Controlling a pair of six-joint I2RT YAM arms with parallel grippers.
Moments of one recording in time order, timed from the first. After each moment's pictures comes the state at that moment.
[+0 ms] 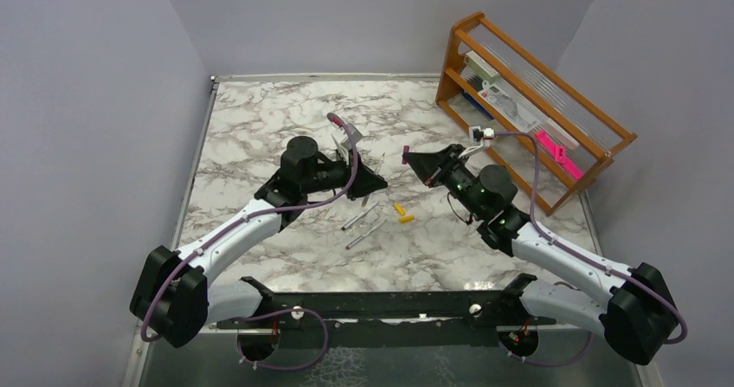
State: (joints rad) left arm -0.57 1.20 0.75 0.23 0.69 -0.36; right arm 0.68 1.03 0.55 0.52 0.04 0.75
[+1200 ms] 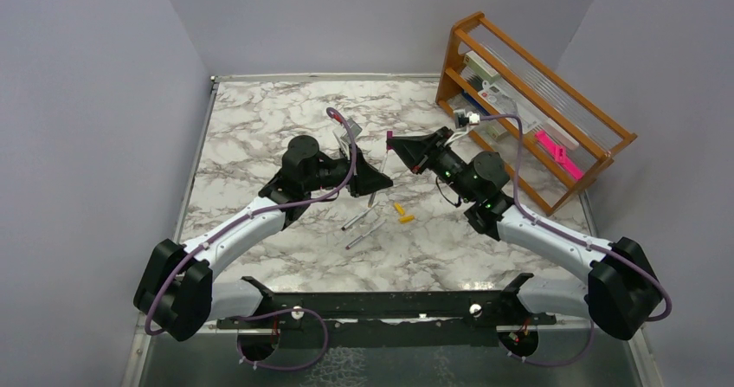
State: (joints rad) left arm -0.58 1.24 0.75 0.36 0.73 -0.55; right arm 0.68 1.20 0.67 0.77 -0.13 0.61
